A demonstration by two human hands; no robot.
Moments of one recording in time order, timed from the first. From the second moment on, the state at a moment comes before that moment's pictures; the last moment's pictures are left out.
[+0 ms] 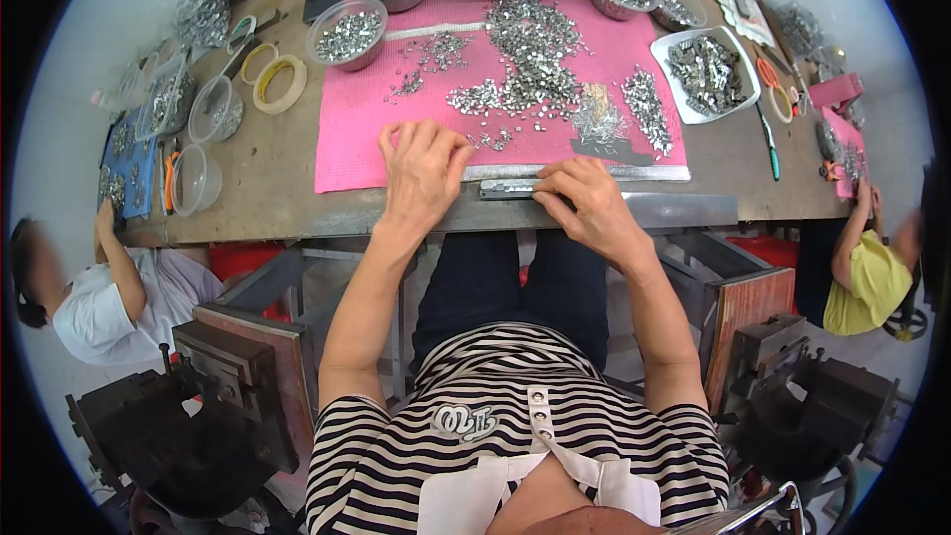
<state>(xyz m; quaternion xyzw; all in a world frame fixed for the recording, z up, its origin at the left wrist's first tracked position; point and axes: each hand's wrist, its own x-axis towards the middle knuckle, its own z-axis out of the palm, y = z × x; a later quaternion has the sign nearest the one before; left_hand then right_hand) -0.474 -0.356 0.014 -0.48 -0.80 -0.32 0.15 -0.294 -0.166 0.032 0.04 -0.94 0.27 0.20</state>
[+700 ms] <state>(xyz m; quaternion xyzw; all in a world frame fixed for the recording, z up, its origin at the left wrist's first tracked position) -0.474 -0.347 -0.001 -0.53 -0.77 -0.34 0.09 -0.338 -0.146 0.016 -0.08 -0.92 0.33 0.19</state>
